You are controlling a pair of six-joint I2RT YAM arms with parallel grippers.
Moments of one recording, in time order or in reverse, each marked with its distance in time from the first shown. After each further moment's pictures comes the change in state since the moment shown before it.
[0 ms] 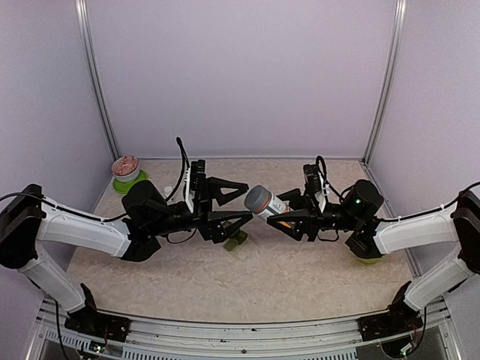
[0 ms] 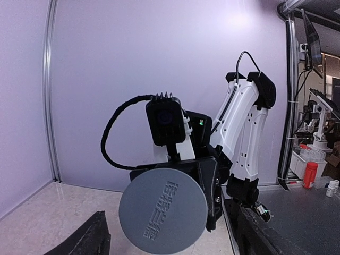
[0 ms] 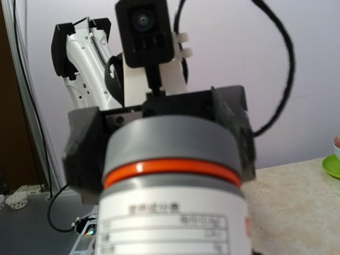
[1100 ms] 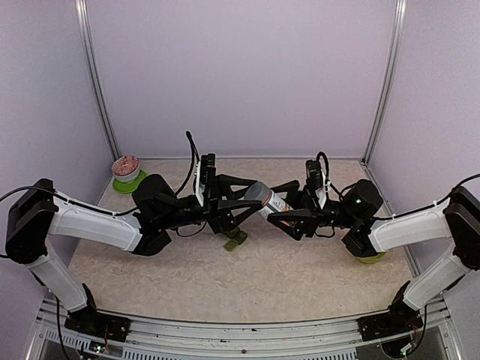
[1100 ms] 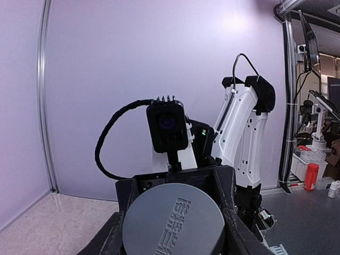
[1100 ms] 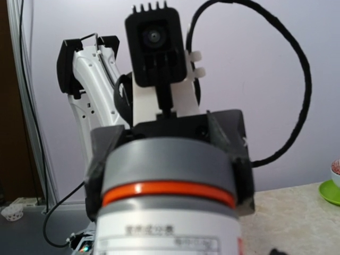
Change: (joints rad) left arm 0.005 0.070 0.087 0.016 0.032 0.002; right arm -0.001 0.046 0.018 0.122 0.001 0.034
